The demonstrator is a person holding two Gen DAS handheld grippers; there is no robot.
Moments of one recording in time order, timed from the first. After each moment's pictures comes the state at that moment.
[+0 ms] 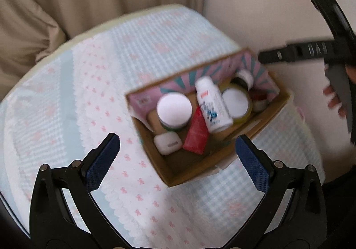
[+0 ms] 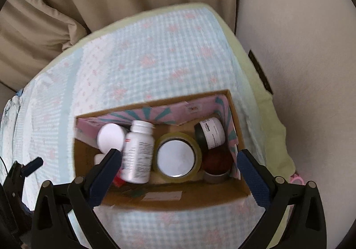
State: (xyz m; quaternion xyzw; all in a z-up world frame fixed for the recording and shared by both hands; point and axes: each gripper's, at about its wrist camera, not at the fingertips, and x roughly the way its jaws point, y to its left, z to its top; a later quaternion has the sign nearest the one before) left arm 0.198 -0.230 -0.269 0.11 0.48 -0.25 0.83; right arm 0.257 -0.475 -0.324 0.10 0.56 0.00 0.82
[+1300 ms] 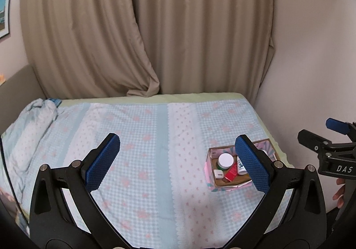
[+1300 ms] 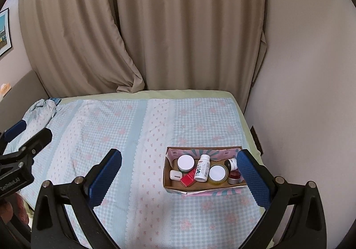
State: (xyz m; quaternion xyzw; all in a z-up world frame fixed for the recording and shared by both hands) left arm 0.057 -0.057 -0.001 0.02 0.31 -0.06 0.95; right arm 0.081 -0.316 -0.059 0.03 0.37 0.02 0.93
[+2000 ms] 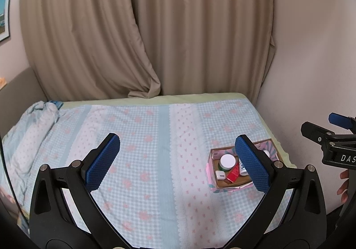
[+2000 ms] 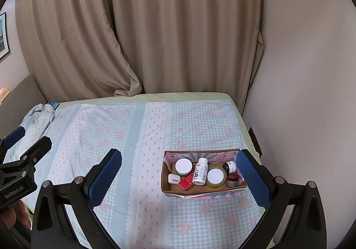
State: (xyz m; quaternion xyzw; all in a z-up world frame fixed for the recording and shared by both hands) left arm 0.060 -0.061 0.000 0.02 0.30 -0.05 0.95; right arm 0.083 -0.321 -0.057 0.03 0.36 0.02 0.93
